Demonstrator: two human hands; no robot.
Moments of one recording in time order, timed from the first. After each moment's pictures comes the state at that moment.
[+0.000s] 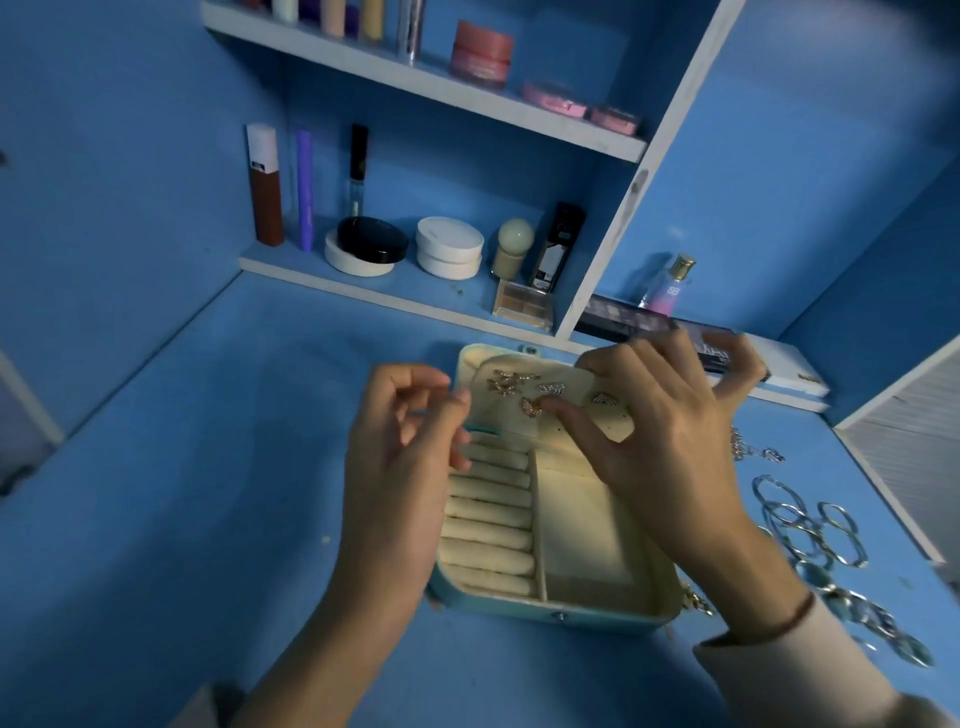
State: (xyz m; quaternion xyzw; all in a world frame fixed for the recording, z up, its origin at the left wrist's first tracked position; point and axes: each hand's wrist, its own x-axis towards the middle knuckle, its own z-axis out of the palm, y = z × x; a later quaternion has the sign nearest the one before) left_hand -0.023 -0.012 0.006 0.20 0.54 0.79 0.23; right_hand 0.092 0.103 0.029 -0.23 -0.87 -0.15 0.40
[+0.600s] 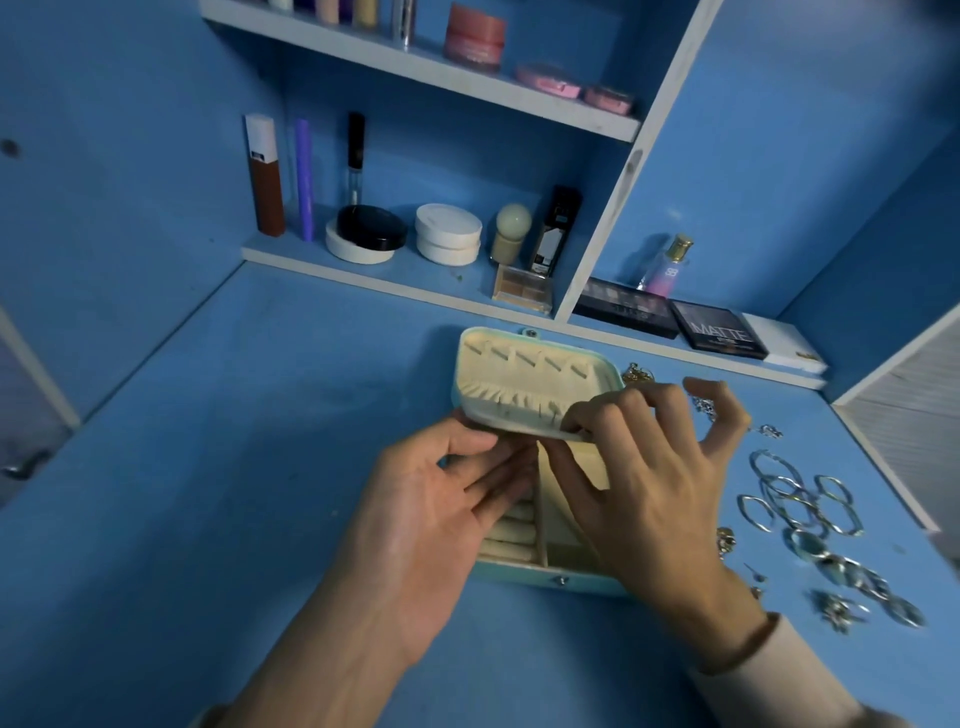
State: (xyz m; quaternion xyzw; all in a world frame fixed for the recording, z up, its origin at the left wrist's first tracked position) left_hand -0.003 -0.036 0.016 0.05 0.33 0.74 0.58; right_hand 0.108 0.074 -0.003 -0.22 -0.85 -0.24 0.42
